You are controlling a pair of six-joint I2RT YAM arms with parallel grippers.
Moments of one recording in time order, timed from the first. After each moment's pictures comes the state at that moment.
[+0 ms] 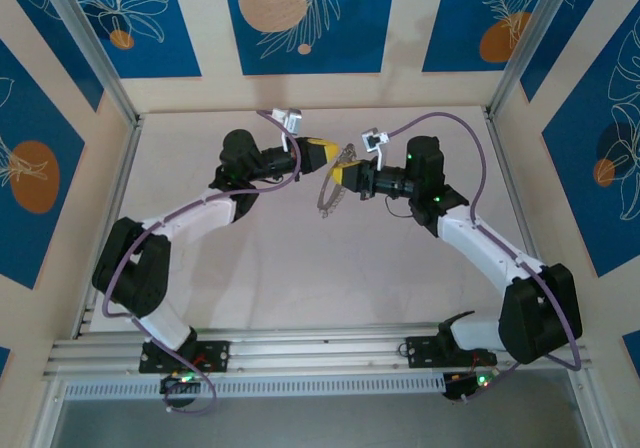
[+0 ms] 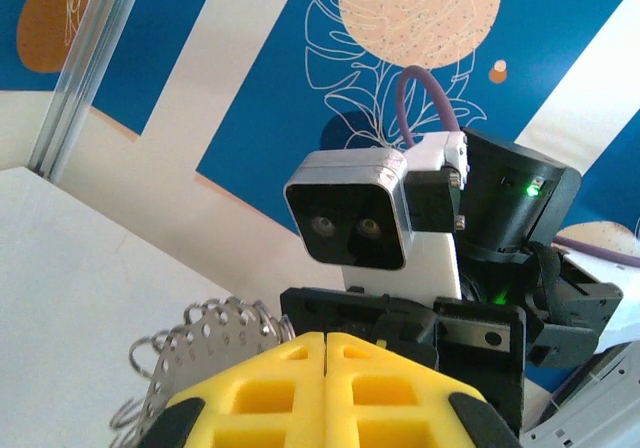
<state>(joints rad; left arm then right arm) -0.53 1.64 1.10 0.75 0.86 -0.70 0.37 1.30 0.92 0.14 -0.82 0.43</state>
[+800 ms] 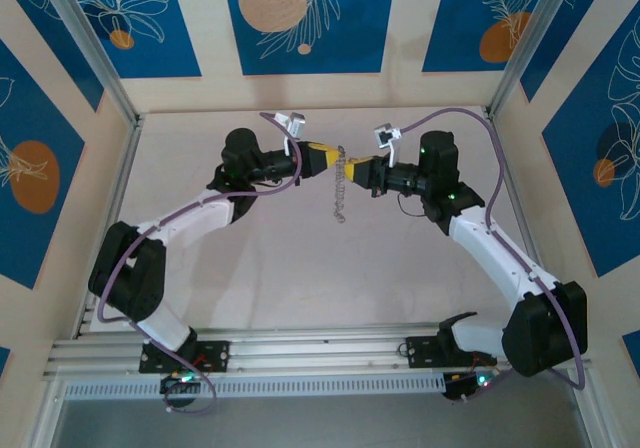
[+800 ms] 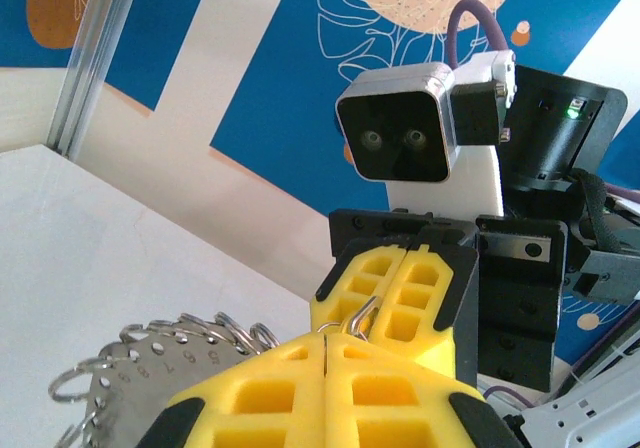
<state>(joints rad) -0.53 1.61 1.10 0.62 0.86 -0.59 0.32 1.24 0.97 -0.03 -0.81 0.36</state>
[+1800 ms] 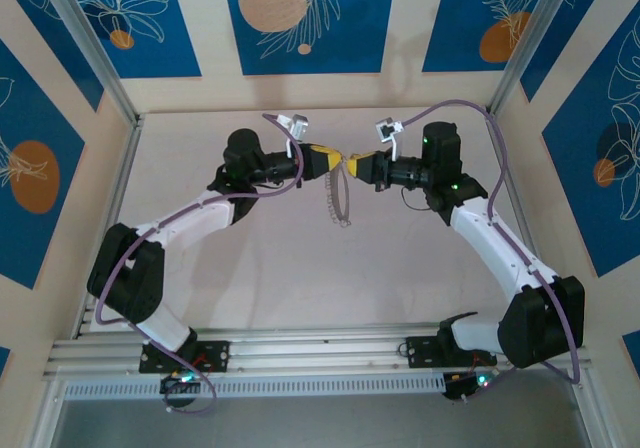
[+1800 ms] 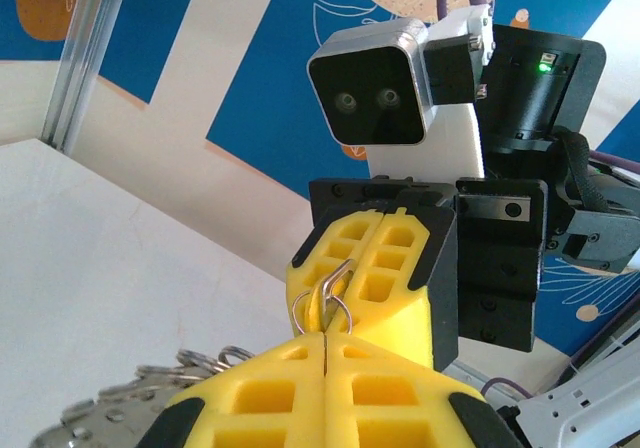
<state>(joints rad) -0.55 1.60 1.10 0.59 0.86 -0.57 0.28 1.28 1.05 -0.13 -0.87 0.31</state>
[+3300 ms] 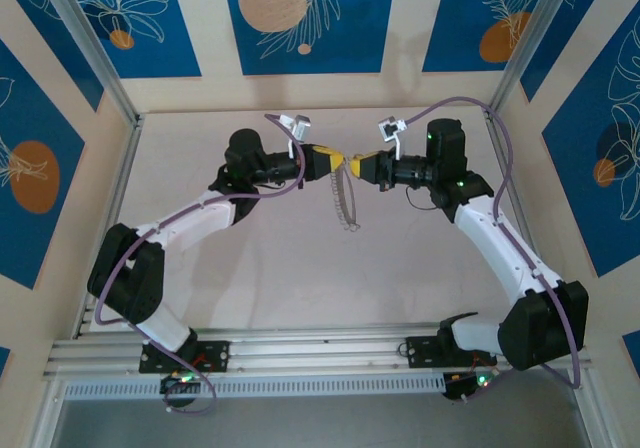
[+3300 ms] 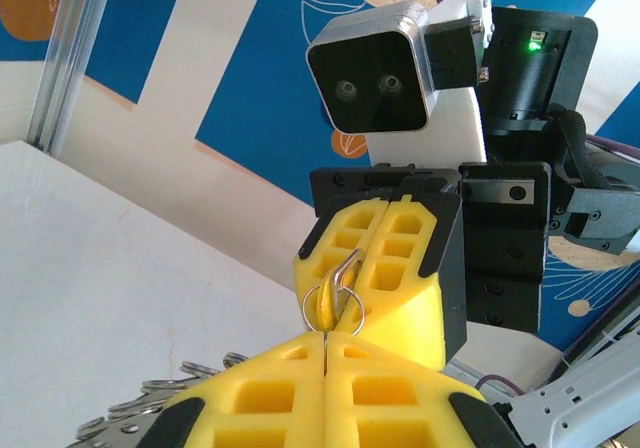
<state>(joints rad) -0.55 1.60 1.11 0.59 0.86 -0.57 0.26 1.27 1.10 -0.24 -0.91 0.28</state>
